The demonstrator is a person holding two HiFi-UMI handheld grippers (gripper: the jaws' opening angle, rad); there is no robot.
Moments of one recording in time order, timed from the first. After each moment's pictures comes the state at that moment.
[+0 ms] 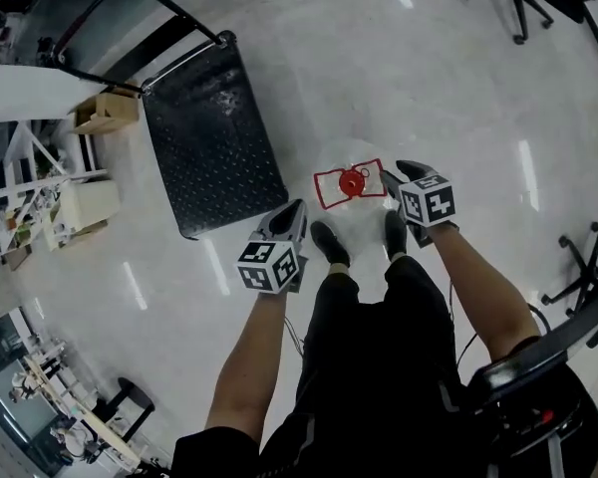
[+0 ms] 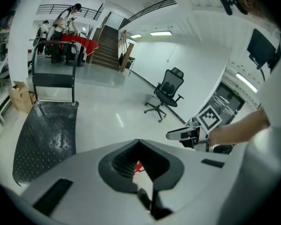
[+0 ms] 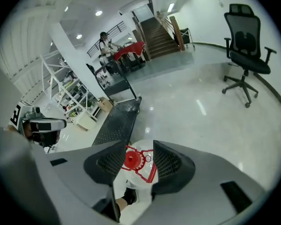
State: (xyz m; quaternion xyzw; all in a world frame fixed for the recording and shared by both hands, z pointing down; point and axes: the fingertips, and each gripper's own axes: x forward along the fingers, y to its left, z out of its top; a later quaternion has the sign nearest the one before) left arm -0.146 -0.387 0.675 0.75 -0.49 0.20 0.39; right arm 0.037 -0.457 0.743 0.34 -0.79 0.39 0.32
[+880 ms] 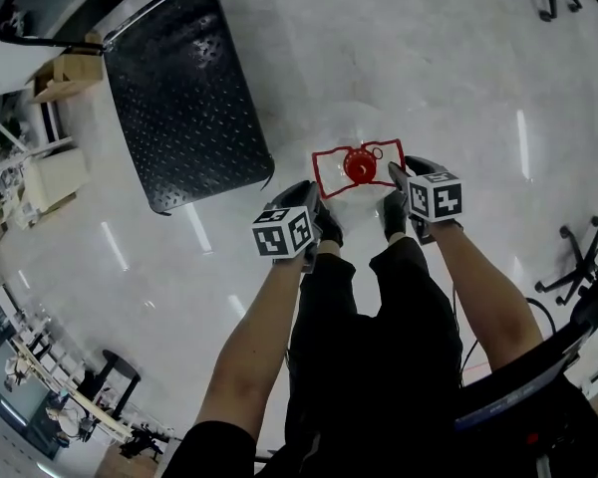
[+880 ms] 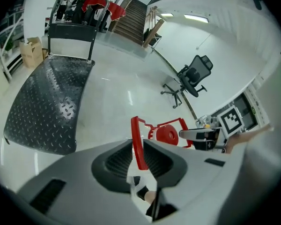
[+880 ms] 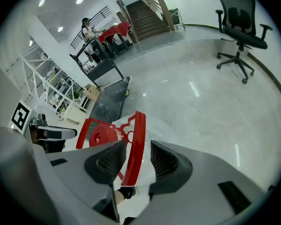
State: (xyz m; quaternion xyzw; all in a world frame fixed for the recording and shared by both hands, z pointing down) left arm -0.140 -0.365 0.886 0.65 -0.48 0.23 0.55; right arm 0.043 -0.425 0.910 0.35 -0.73 0.45 0.37
